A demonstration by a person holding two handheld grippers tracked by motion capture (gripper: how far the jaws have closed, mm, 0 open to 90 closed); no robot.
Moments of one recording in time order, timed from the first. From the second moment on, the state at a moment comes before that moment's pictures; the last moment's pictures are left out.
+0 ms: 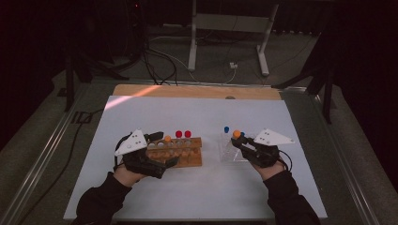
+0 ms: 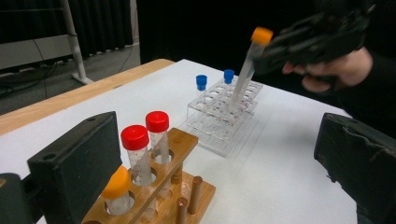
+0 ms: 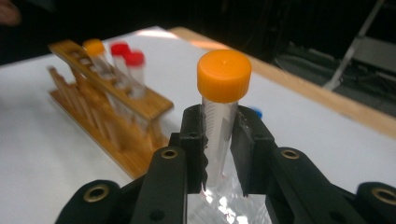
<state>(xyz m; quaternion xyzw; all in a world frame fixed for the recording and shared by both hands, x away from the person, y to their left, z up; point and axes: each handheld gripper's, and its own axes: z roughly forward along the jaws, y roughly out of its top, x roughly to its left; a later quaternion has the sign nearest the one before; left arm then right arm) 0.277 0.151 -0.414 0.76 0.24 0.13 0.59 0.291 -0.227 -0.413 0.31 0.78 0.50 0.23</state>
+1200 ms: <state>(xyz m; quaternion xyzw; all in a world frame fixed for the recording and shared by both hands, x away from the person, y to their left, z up) 0.252 0.116 -0.410 0.79 0.14 0.09 0.58 0.244 -0.142 -0.428 0.17 0.84 0.50 0.10</state>
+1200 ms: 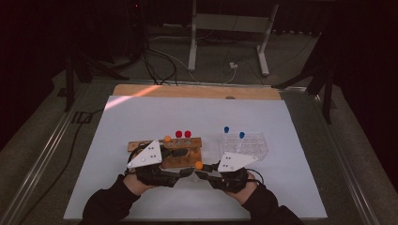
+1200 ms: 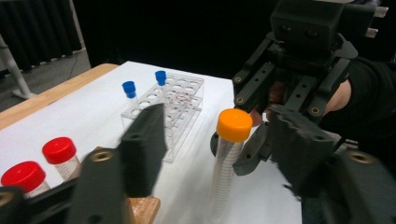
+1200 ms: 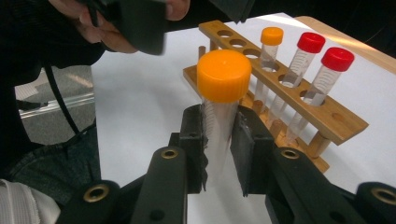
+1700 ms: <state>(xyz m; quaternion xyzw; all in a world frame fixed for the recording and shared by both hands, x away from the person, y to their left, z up) 0.246 0.101 -0.415 0.81 0.11 0.09 0.57 0.241 -0.135 -0.430 0.17 0.85 0.49 0.08</state>
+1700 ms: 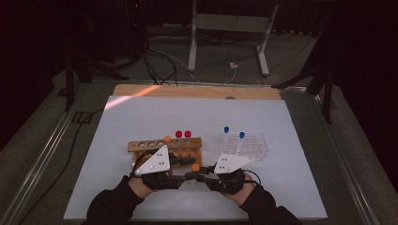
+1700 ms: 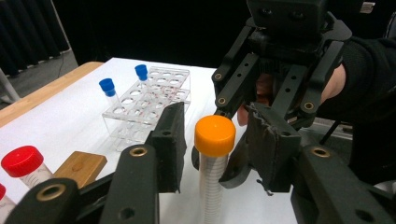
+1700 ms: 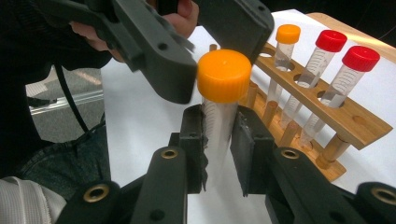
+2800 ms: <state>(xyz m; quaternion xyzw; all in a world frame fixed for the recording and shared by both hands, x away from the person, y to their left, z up) 0.266 0.154 -0.373 0.77 0.18 0.19 0.58 0.245 -0.144 -0.420 0.21 0.81 0.54 0.10</state>
